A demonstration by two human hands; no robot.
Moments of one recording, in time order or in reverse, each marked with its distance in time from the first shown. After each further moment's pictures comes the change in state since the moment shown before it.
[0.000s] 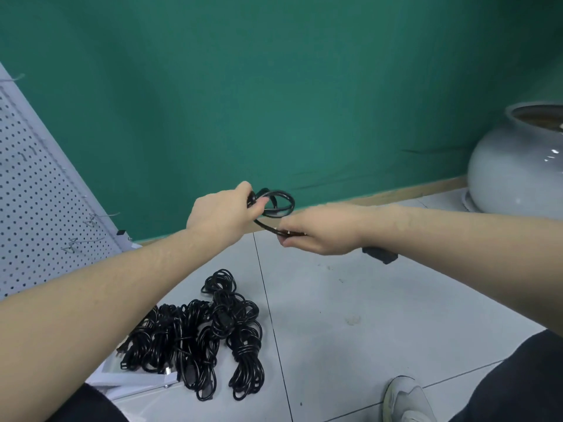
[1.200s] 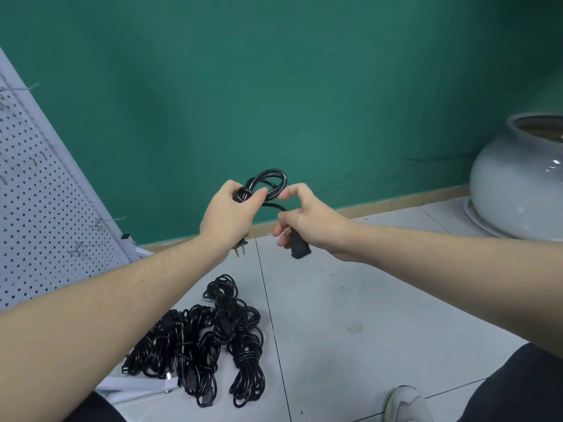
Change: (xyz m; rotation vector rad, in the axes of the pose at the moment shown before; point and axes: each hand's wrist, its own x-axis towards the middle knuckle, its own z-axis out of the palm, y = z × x) left_hand -0.004 0.009 0.003 -1.003 0.106 -0.307; right_hand 0.016 -0.026 0.005 1.217 0.341 0.295
